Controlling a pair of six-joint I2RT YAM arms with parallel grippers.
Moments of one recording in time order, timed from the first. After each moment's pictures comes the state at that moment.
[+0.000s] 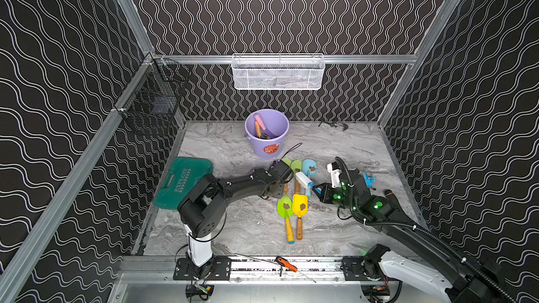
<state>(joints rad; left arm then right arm) -0.80 1.85 1.17 -0.54 -0.26 -0.49 0.62 0.95 0.65 -0.34 -0.09 0.68</state>
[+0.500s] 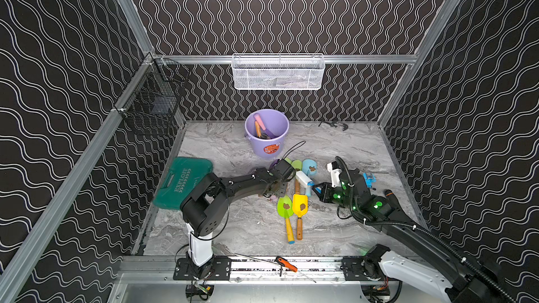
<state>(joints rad) -0.80 1.85 1.18 -0.49 -0.24 -0.46 0.62 0.96 0.65 -0.32 -0.08 0.68</state>
